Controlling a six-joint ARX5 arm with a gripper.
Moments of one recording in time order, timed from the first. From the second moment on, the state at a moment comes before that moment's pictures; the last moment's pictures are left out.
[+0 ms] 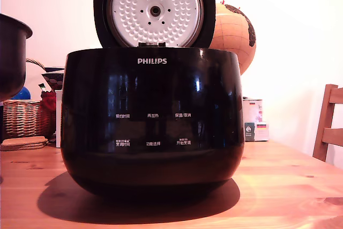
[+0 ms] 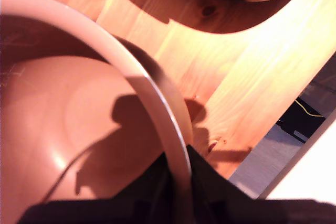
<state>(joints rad) -0.36 1.22 1.29 -1.38 -0.07 0.61</state>
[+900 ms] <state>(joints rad) -0.36 1.23 1.34 -1.33 0.02 0.58</state>
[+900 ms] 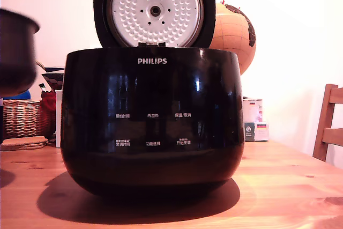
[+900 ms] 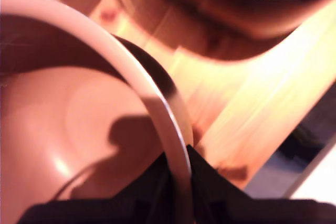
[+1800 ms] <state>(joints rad) -0.69 1.42 1.70 -1.38 0.06 0.58</state>
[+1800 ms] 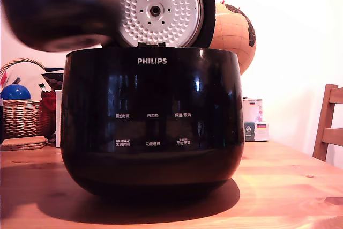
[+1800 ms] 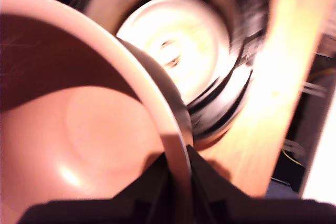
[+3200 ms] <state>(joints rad) -0.86 1.74 1.87 -1.38 0.09 0.61</state>
